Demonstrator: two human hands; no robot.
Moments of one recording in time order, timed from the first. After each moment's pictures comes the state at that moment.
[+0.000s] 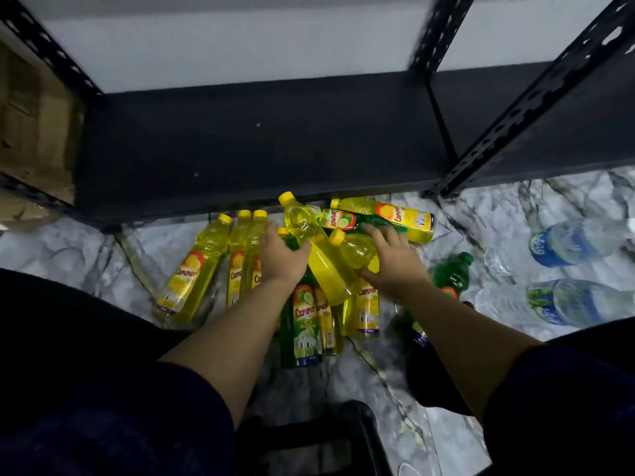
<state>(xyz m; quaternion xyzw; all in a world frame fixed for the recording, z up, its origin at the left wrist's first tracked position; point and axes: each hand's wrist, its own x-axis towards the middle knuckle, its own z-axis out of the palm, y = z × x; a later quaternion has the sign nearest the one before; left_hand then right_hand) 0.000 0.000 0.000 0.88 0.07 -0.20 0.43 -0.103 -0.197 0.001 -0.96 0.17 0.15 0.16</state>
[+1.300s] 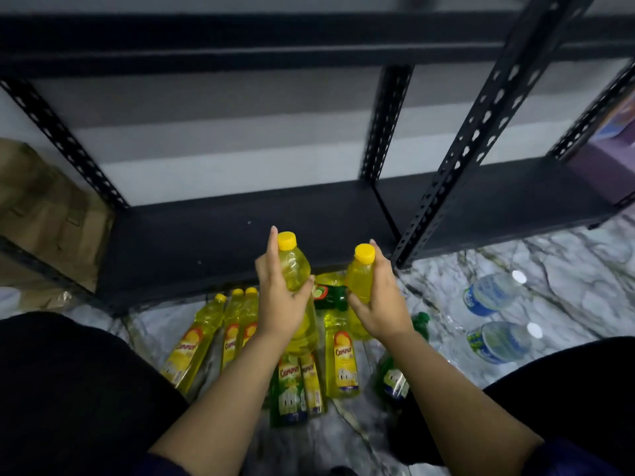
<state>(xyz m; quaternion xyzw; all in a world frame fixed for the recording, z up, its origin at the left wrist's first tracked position) -0.045 -0.014 0.156 0.82 -0.17 -0.02 0.55 -0.141 -0.189 0.139 -0.91 0.19 -0.14 0.35</state>
